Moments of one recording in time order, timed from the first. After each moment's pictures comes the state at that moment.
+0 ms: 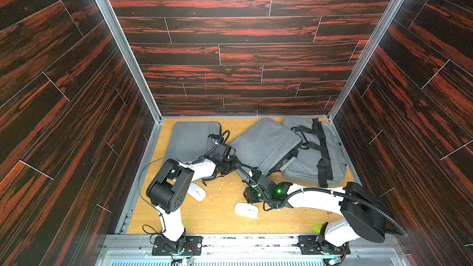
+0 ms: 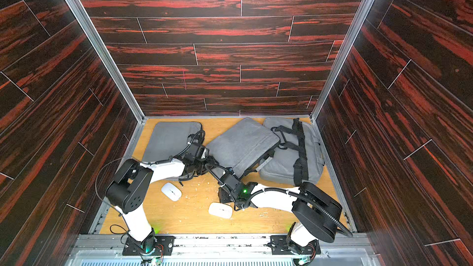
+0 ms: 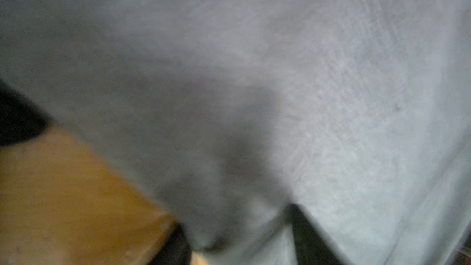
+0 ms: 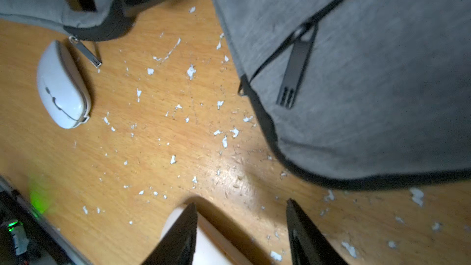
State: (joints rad) left arm -0.49 1.84 0.98 -0.05 0.26 -0.88; right arm 1.06 1.54 0.76 -0.19 0.07 0.79
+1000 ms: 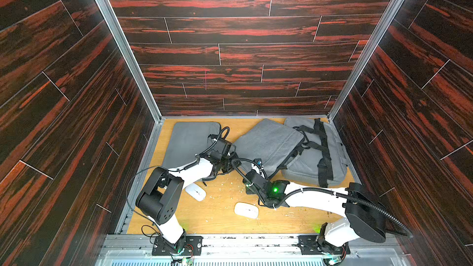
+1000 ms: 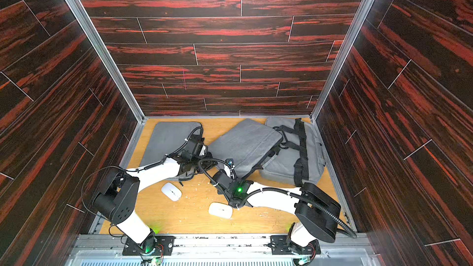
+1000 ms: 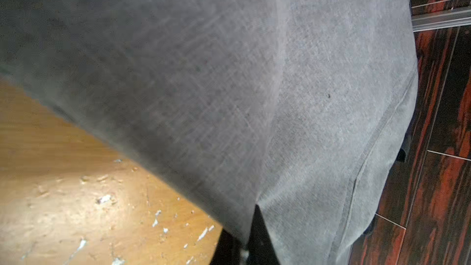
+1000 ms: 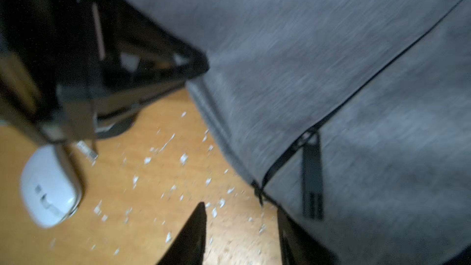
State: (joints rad) left arm -0.52 1.68 1.00 -0.15 0.32 -1.00; right arm 1.12 1.54 0.89 -0.26 0.51 0.84
